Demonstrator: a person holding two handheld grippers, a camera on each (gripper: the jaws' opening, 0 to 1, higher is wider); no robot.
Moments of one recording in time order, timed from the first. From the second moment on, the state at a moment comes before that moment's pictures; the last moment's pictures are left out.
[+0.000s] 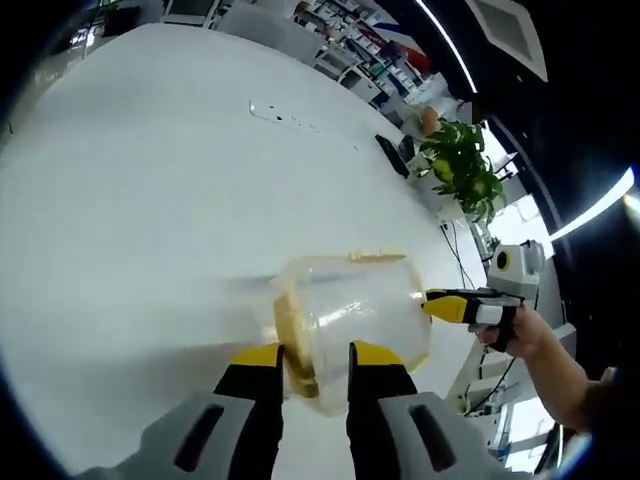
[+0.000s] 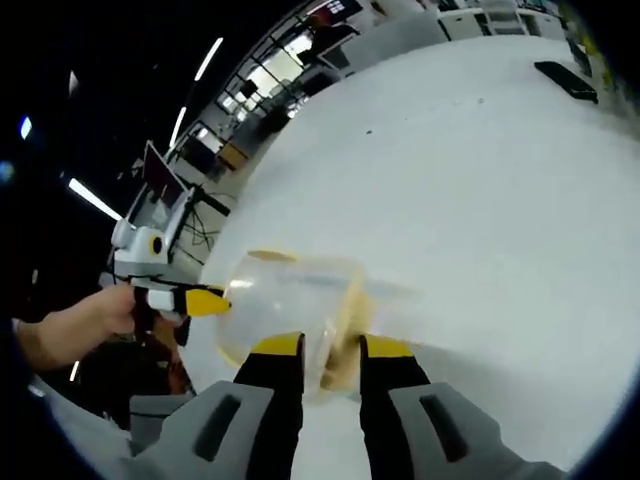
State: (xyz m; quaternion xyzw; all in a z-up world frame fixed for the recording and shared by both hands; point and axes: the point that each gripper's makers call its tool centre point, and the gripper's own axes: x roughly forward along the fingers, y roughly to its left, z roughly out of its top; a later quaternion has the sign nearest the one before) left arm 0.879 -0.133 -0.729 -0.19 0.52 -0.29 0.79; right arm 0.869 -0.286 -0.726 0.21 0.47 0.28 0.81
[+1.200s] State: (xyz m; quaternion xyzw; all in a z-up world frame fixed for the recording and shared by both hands) left arm 0.895 -0.196 -0.683 0.05 0.40 -0.47 0.79; right arm 0.879 -0.257 -0.691 0.01 0.35 0.37 0.86
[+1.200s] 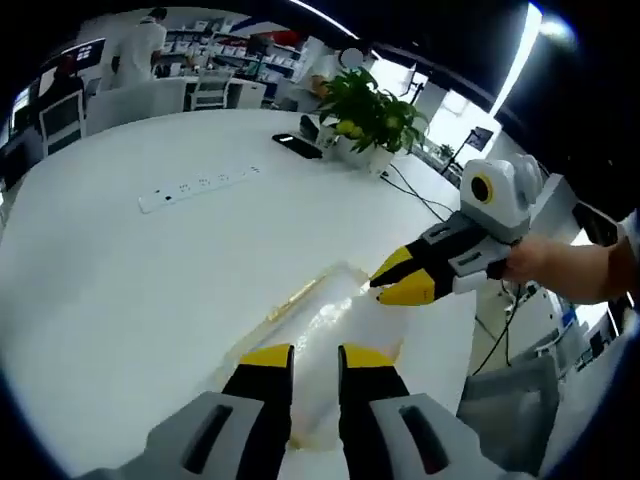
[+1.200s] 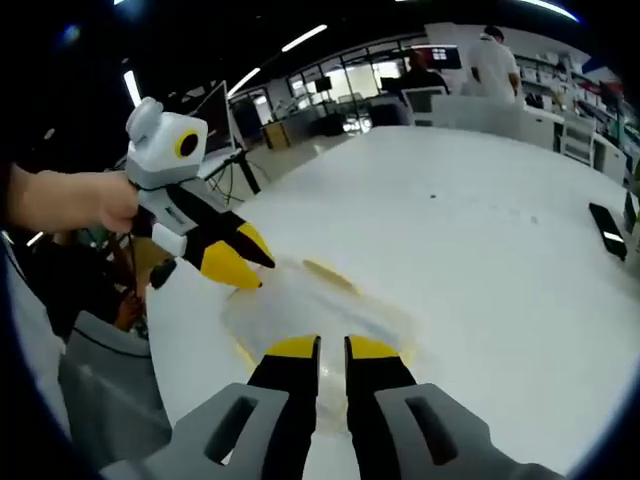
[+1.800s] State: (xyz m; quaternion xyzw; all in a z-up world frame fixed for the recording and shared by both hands) left arm 0.897 -0.226 -0.700 0.16 0.38 -0.53 0.74; right arm 0.866 -0.236 -0.698 -0.02 0.36 0.42 0.83
